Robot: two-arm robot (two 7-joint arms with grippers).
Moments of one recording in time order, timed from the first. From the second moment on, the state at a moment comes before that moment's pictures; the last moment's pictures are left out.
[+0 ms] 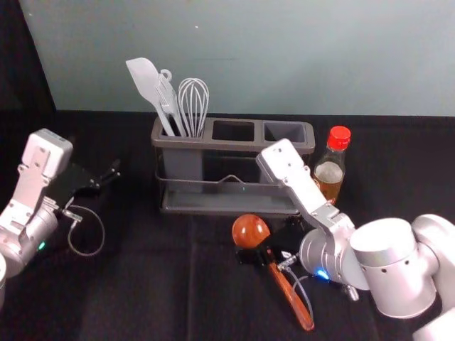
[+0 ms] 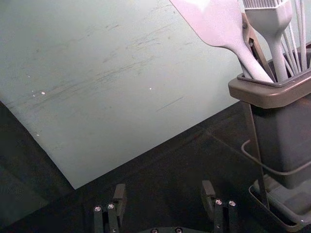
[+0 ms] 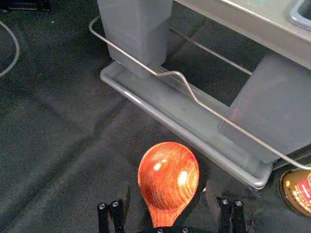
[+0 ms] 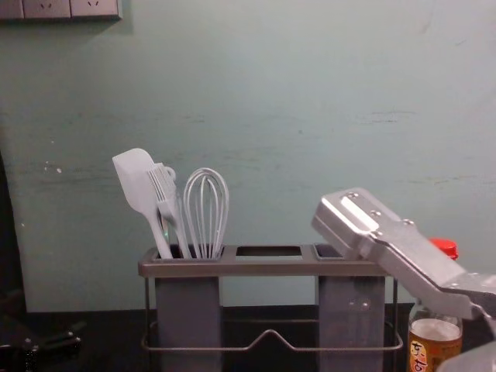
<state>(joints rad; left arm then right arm) -0.20 0.60 0.45 -1.41 -0.25 -0.12 0.03 0.21 0.28 -0.50 -1.73 0.10 0.88 0.21</state>
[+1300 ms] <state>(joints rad) -0.20 0.60 0.45 -1.41 -0.25 -0.12 0.03 0.25 0.19 -0.46 -1.60 0.05 0.84 0.28</state>
